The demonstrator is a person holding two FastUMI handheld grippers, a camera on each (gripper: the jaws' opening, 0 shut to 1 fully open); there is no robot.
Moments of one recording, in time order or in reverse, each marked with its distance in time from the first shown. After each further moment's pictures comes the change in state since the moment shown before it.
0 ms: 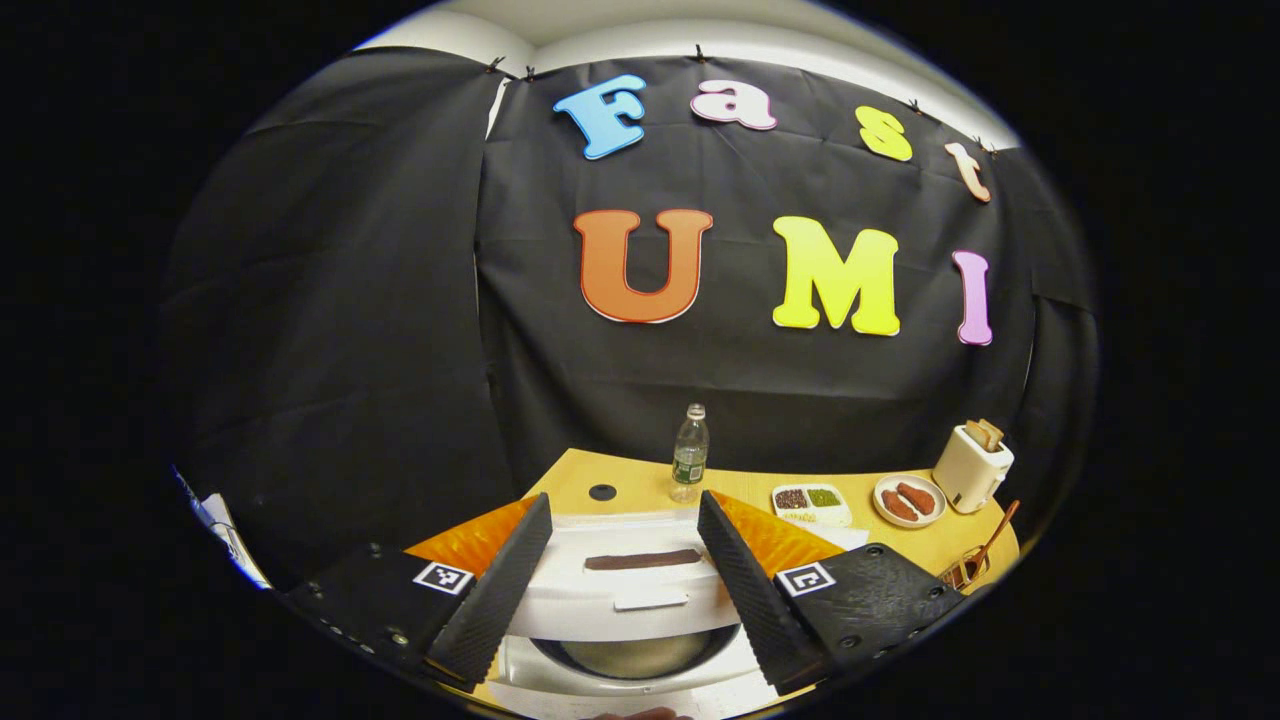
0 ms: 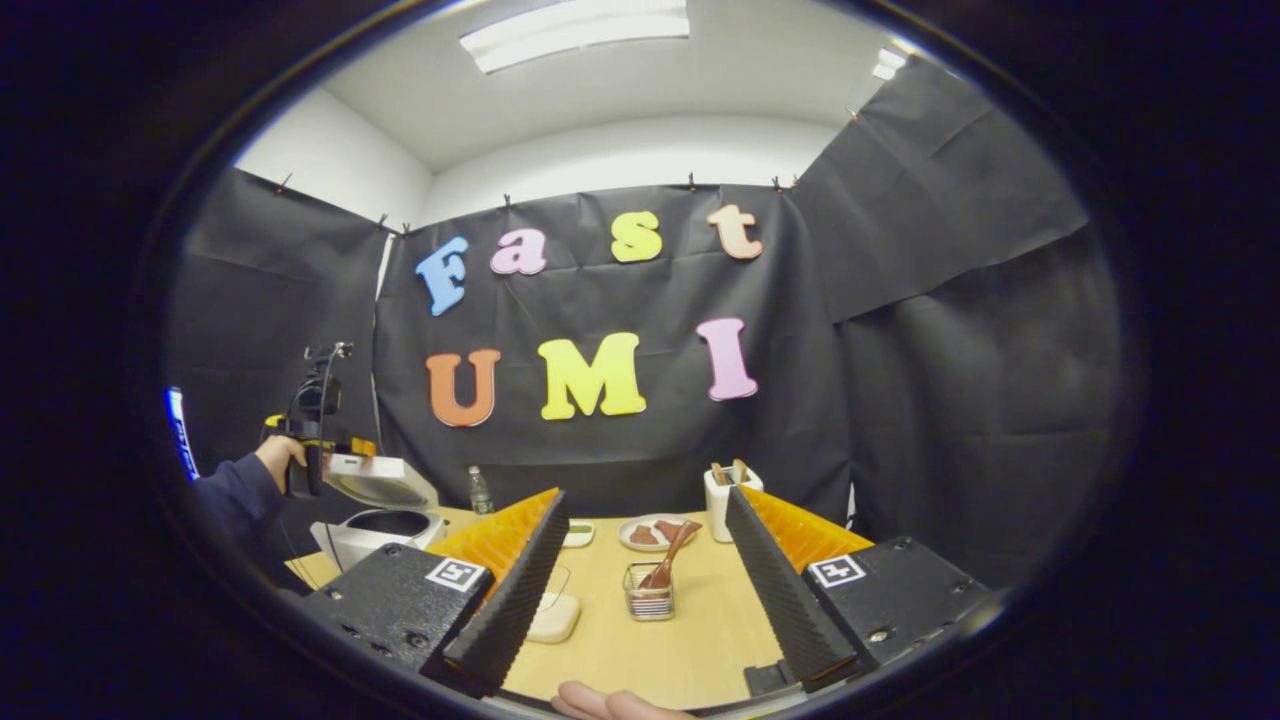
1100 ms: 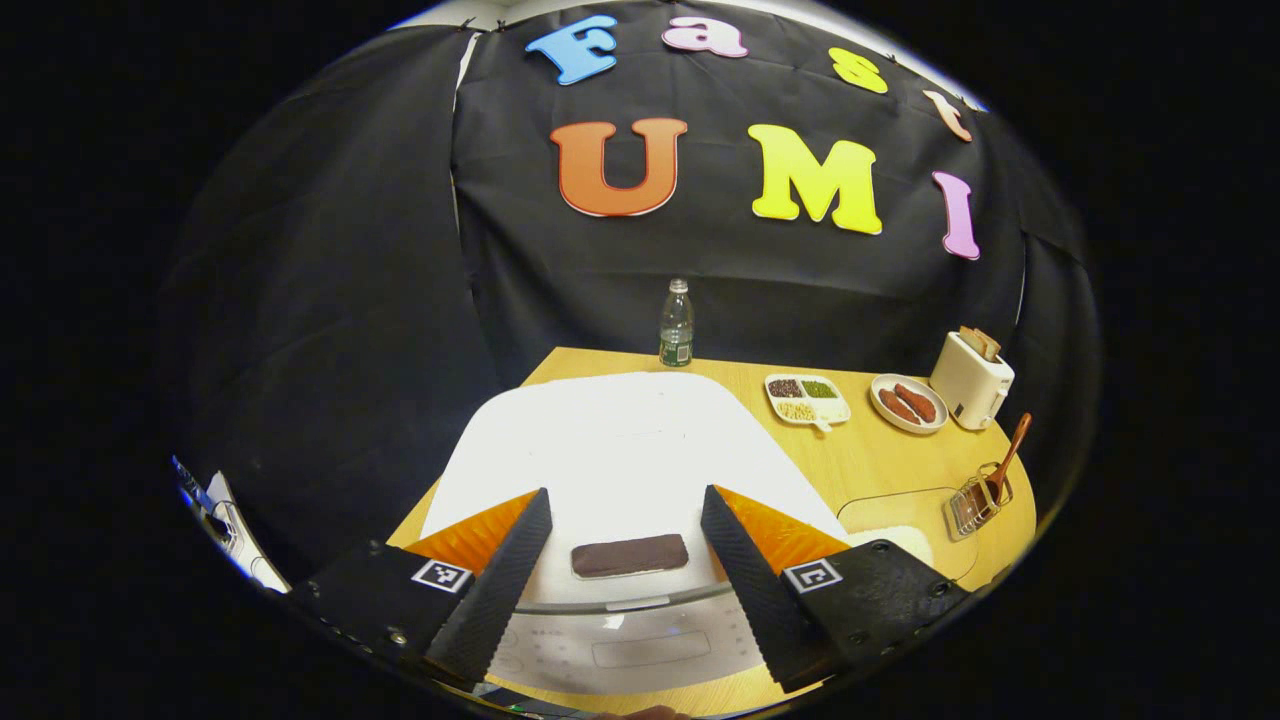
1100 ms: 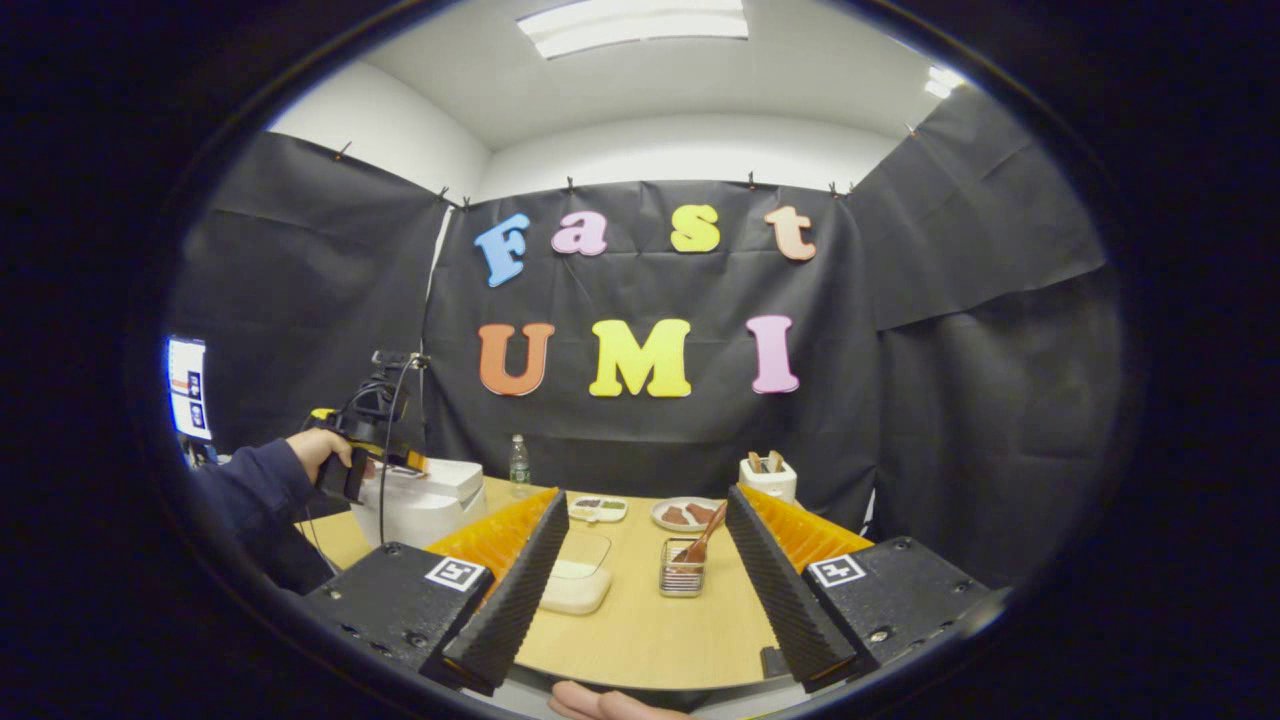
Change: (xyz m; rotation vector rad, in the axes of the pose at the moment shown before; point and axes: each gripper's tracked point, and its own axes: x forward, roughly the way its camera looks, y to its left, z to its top) left arm -0.020 -0.010 -0.114 0.042 0.267 -0.018; right arm -0.037 0.052 -0.018 -0.112 0.033 0.095
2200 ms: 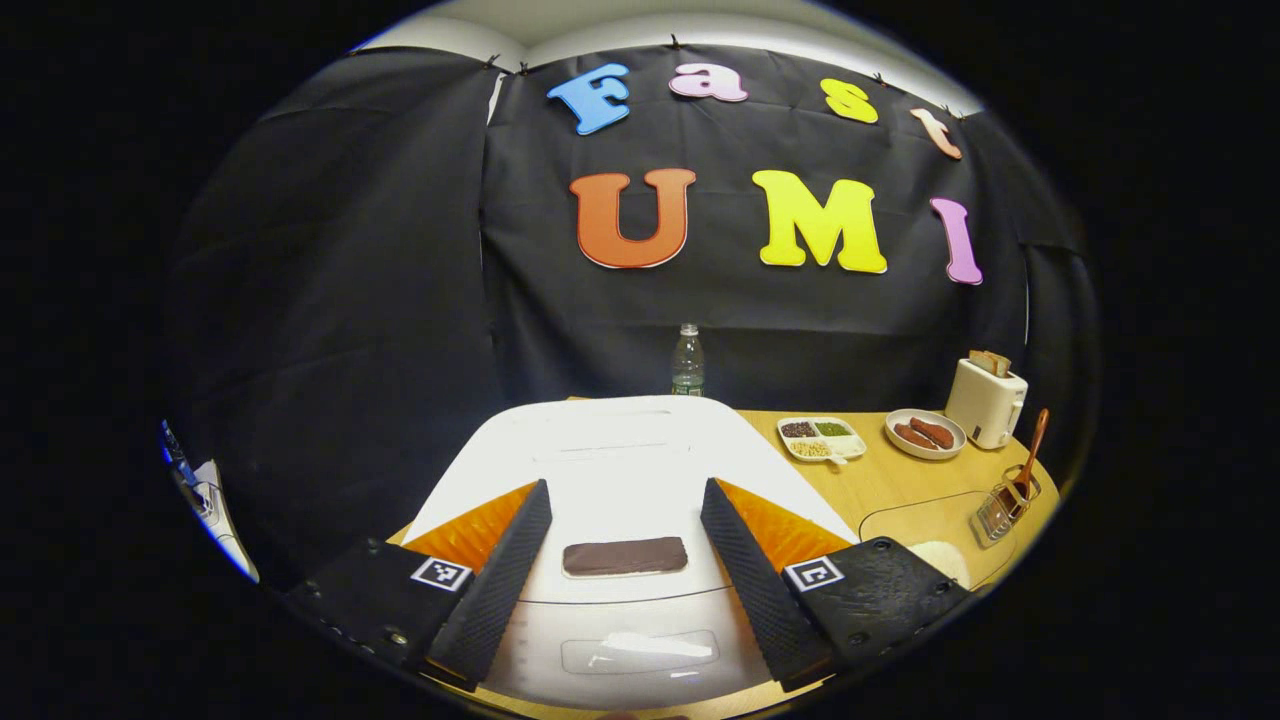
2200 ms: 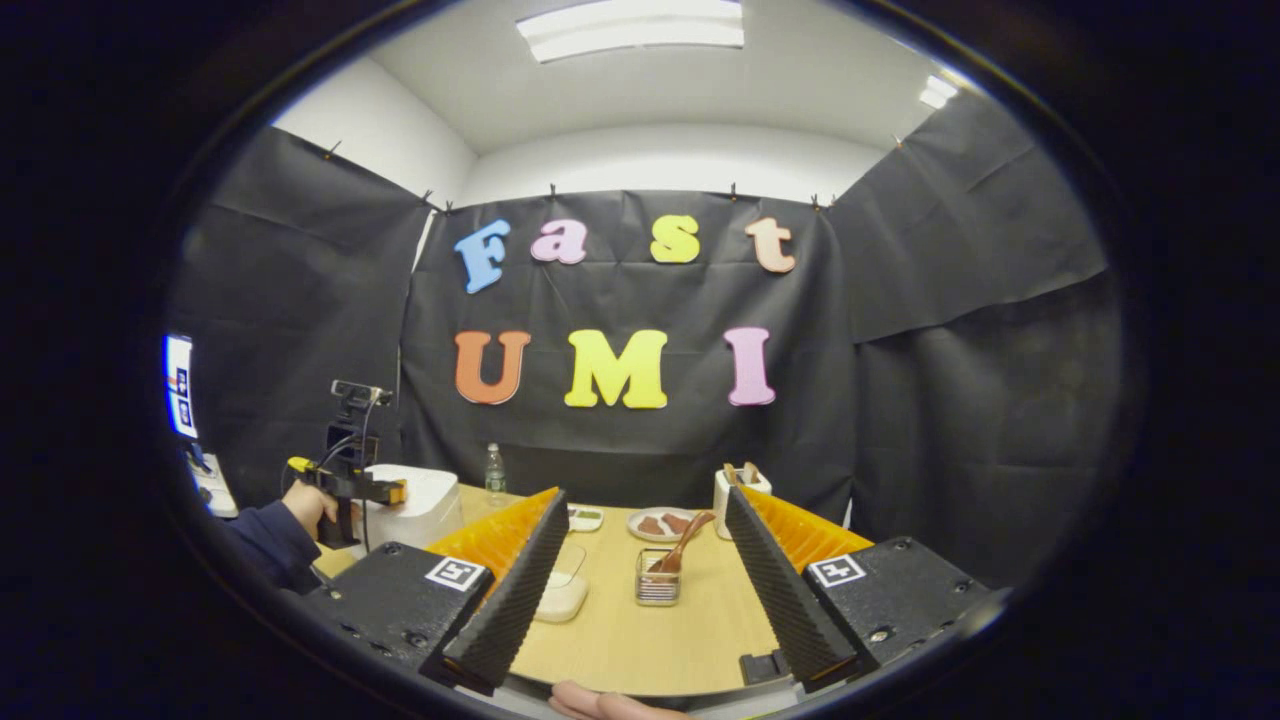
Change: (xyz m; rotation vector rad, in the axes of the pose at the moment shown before) left arm 0.007 0.001 -0.003 -0.018 -0.270 0.048; right arm 0.004 -0.022 0.019 -0.008 -0.042 -0.075
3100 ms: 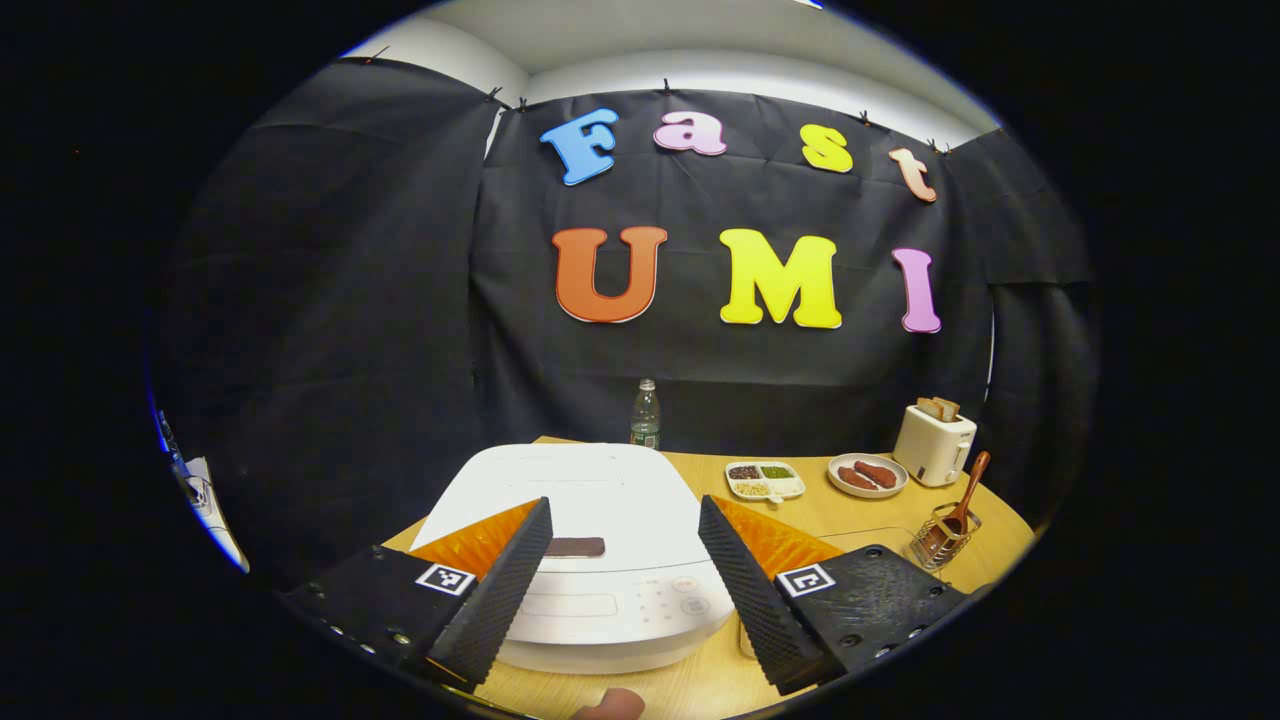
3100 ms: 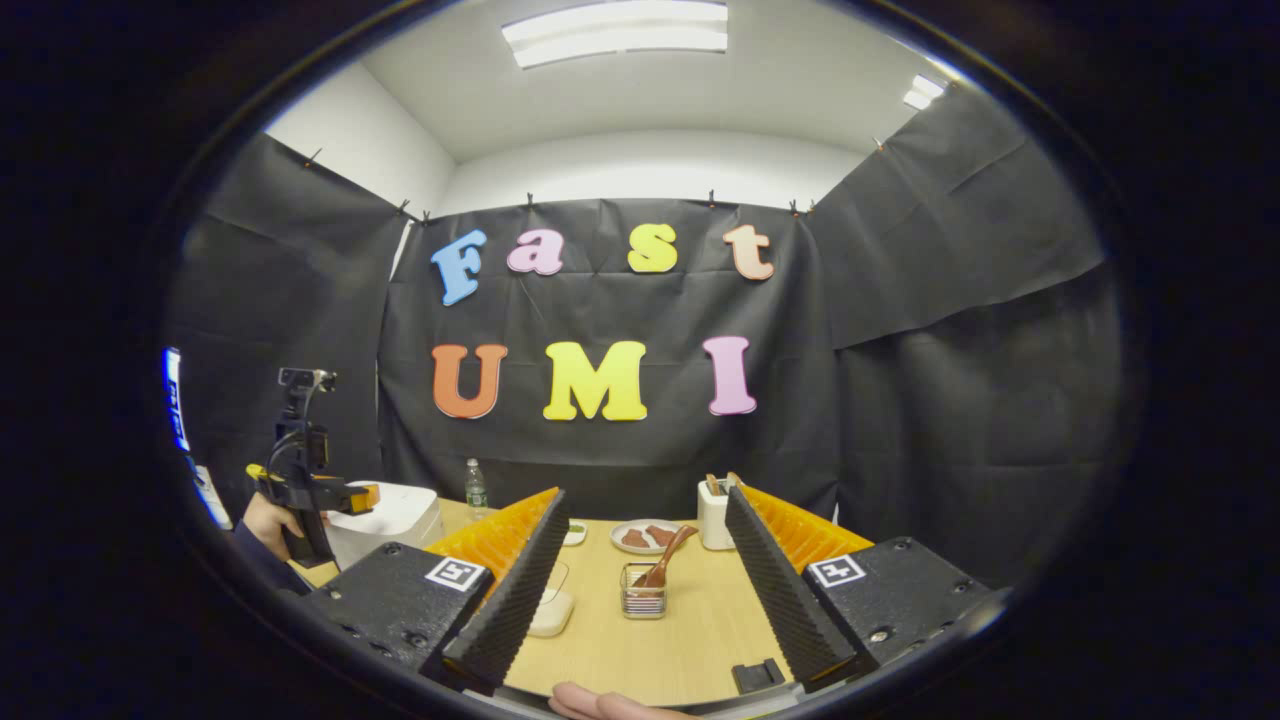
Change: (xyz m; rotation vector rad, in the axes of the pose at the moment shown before) left arm -0.087 -0.042 0.053 -0.030 -0.138 -0.067; right arm 0.019 -0.019 0.002 0.029 -0.012 -0.055
